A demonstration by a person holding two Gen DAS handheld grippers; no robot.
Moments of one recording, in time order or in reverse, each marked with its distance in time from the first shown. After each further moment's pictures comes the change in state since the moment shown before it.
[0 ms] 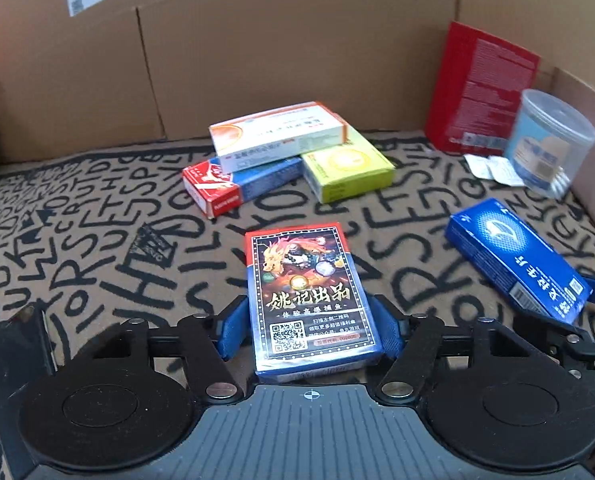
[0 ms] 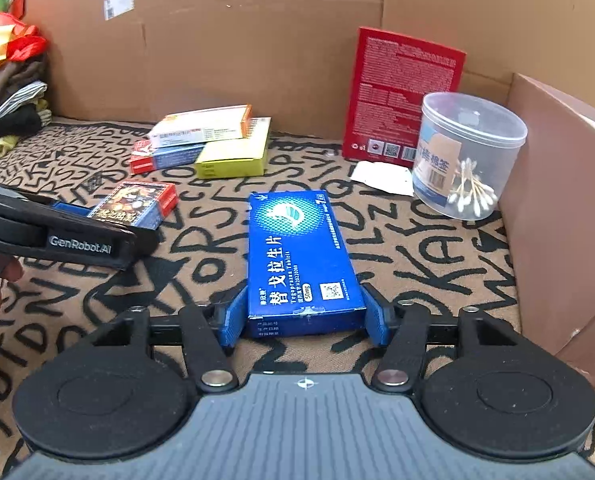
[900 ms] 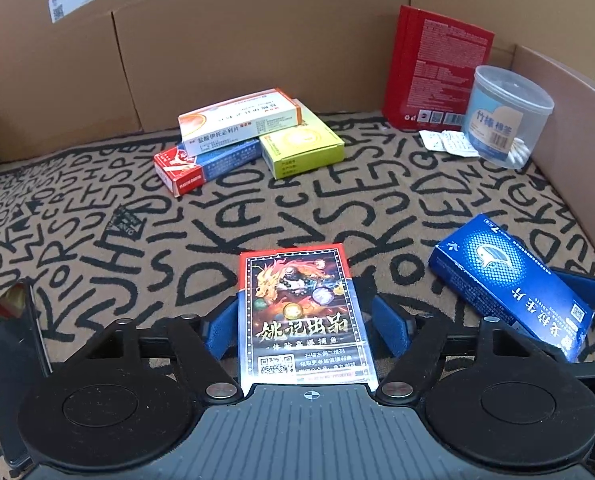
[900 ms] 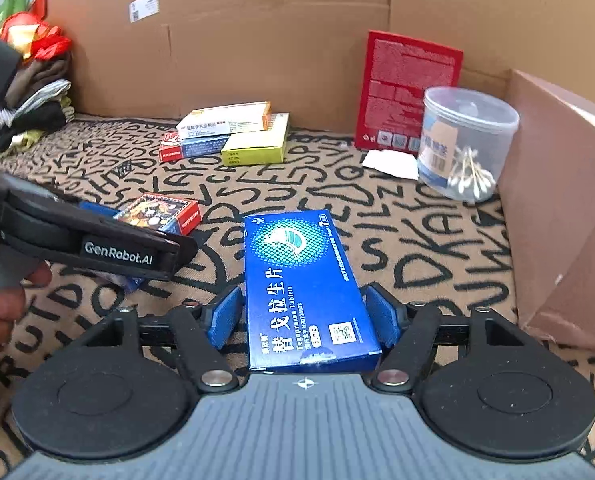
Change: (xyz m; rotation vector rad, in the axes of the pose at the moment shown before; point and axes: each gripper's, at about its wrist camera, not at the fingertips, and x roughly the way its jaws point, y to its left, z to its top) left arm -0.017 -0.025 -0.017 0.023 0.022 -0.030; right arm -0.021 -0.002 -0.020 -0.007 -0.016 0.049
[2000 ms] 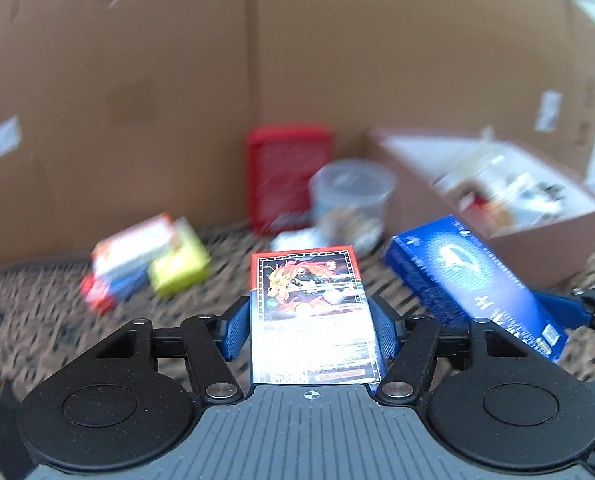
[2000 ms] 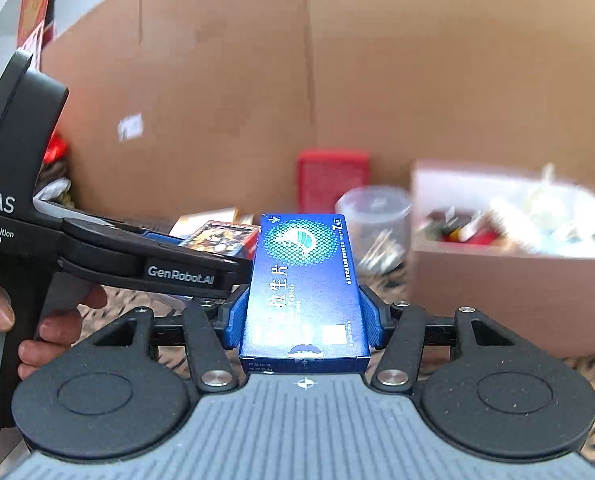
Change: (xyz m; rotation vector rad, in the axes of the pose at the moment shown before) left arm -0.097 -0.108 0.042 0.169 -0.240 -0.193; right arm -0.138 -0.039 0.007 0.126 -0.275 -0.086
